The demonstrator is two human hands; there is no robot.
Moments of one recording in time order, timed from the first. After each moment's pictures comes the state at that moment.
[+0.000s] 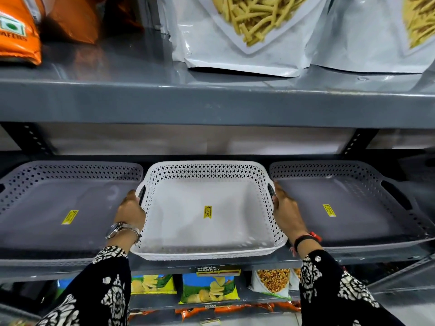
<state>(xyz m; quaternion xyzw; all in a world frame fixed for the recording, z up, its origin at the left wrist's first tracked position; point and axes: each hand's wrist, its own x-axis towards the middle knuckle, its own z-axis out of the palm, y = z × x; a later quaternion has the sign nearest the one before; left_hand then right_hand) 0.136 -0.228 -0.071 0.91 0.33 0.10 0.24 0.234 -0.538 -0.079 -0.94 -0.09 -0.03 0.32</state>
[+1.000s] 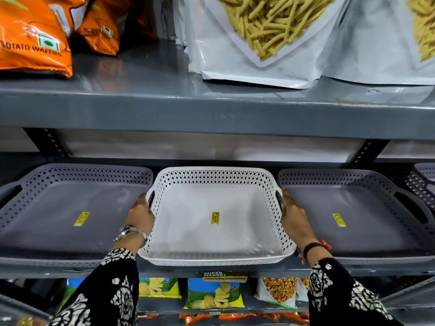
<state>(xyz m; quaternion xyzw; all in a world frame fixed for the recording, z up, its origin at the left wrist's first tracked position) 0.132 -0.226 -0.070 0.91 0.32 0.09 0.25 0.233 -0.536 -0.076 -0.94 -0.09 0.00 0.32</state>
